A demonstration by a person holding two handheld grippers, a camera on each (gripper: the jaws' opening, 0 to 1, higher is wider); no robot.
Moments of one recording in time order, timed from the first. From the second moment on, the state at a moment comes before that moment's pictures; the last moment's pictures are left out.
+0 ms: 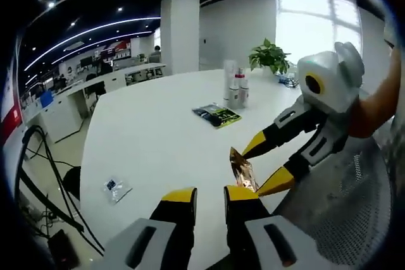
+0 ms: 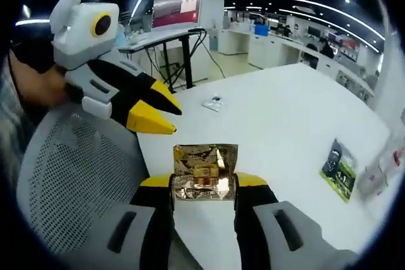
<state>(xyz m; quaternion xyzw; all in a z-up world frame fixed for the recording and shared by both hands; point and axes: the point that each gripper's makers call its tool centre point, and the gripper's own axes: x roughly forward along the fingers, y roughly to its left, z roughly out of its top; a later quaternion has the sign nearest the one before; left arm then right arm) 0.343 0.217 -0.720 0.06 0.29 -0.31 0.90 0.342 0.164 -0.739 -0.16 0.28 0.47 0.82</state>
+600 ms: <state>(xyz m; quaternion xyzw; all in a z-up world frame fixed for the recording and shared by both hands) 0.346 0.214 -0.716 0.03 0.29 -0.31 0.90 0.340 0.169 -0.730 -0.15 0.26 0.48 0.83</state>
